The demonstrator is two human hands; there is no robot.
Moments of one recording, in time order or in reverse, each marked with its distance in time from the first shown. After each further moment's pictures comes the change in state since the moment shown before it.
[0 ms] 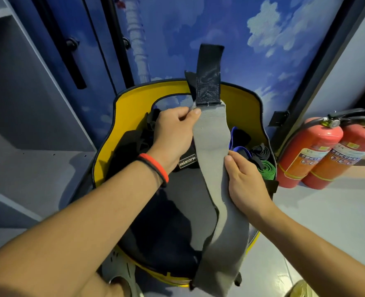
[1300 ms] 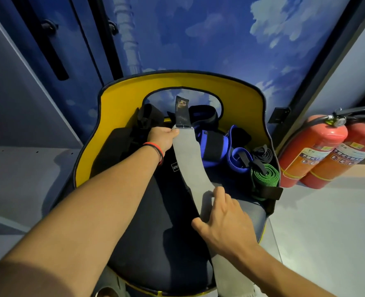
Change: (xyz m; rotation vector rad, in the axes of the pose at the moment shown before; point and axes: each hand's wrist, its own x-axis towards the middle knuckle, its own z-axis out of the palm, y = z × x) left_hand 0.112 -0.165 0.028 0.076 0.003 -0.388; right_hand -0.014 0.058 0.039 -0.792 -0.236 0.174
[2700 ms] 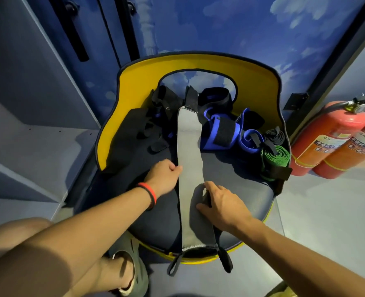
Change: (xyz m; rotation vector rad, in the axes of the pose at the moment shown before) left_hand -0.142 -0.080 -0.049 0.547 -0.159 -0.101; right_hand 0.009 0.017 0.043 -0.017 -0.202 -0.236
